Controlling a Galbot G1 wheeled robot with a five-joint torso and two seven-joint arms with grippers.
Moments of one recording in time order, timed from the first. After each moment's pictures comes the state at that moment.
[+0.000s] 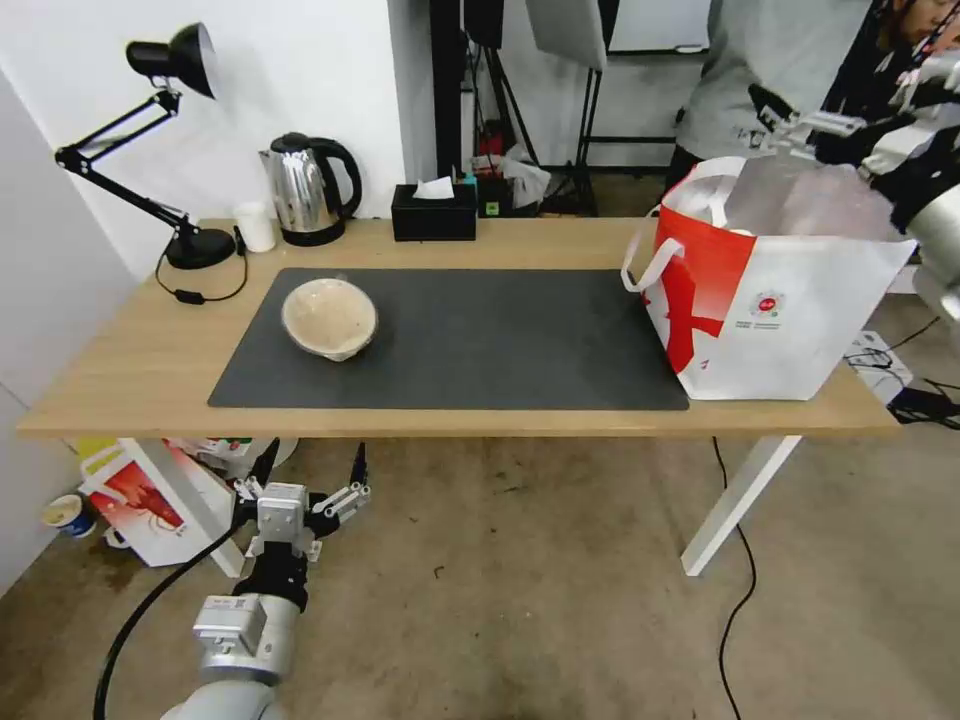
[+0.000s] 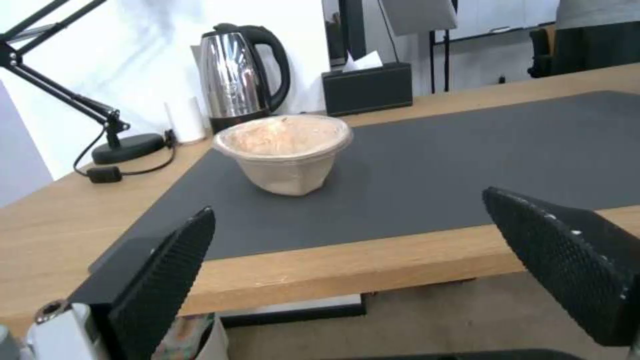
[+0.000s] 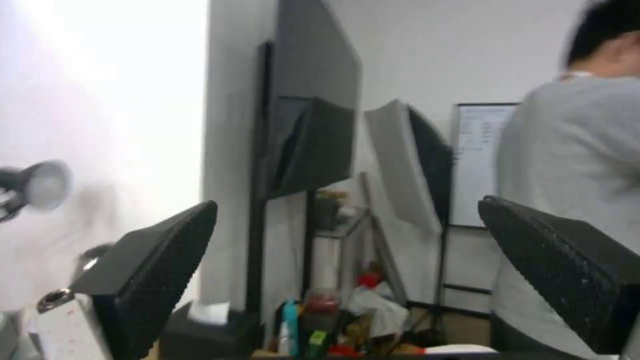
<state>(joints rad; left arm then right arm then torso) 1.80 -1.50 -0.55 -2.30 0.00 0.00 0.00 -0.77 0.32 0.48 2.12 1.26 -0.11 0.29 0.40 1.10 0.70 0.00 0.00</state>
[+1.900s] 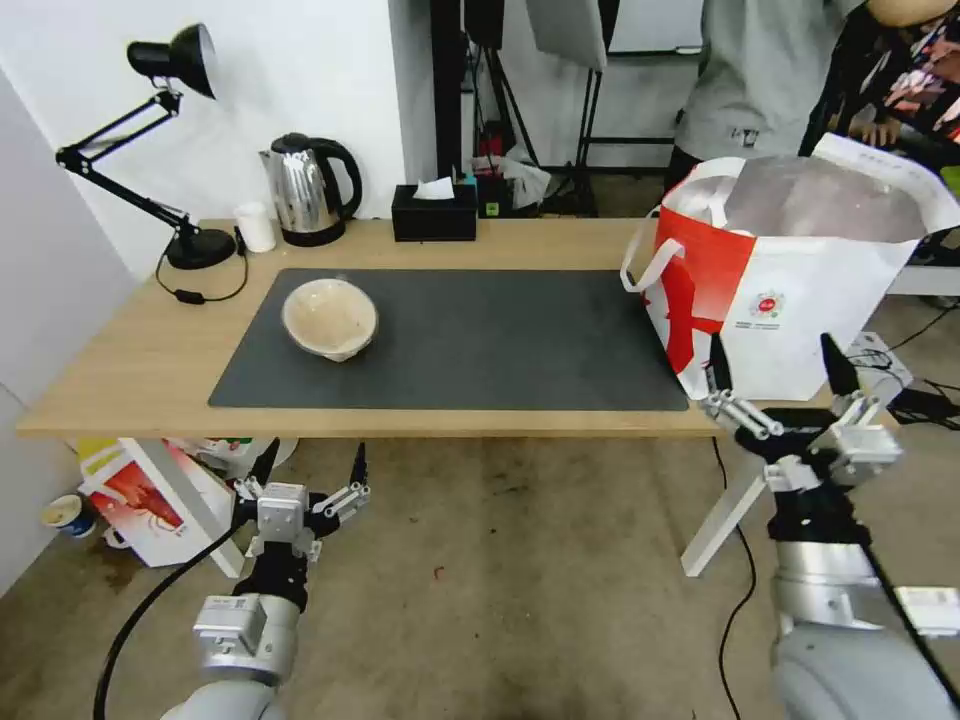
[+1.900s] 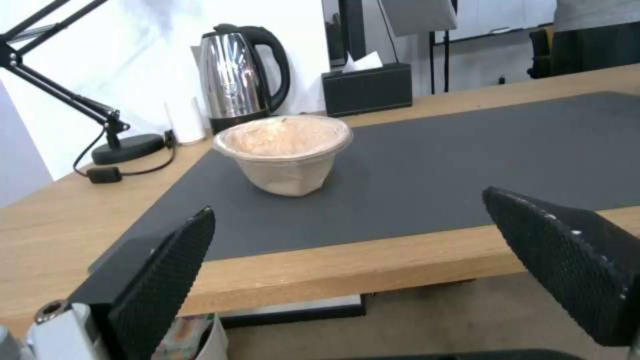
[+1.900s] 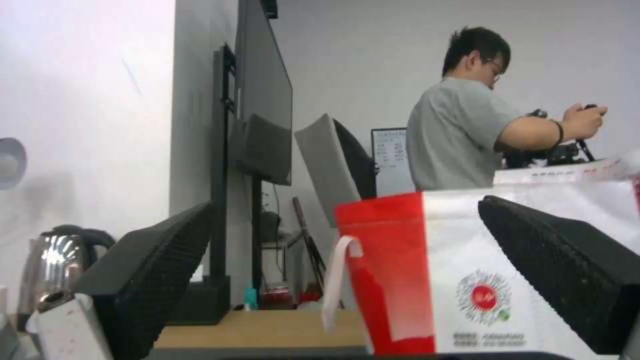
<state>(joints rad) 1.80 -1.50 -0.55 -2.30 0.00 0.00 0.00 -1.70 1.12 0.50 2.33 0.19 0.39 0.34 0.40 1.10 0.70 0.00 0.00</state>
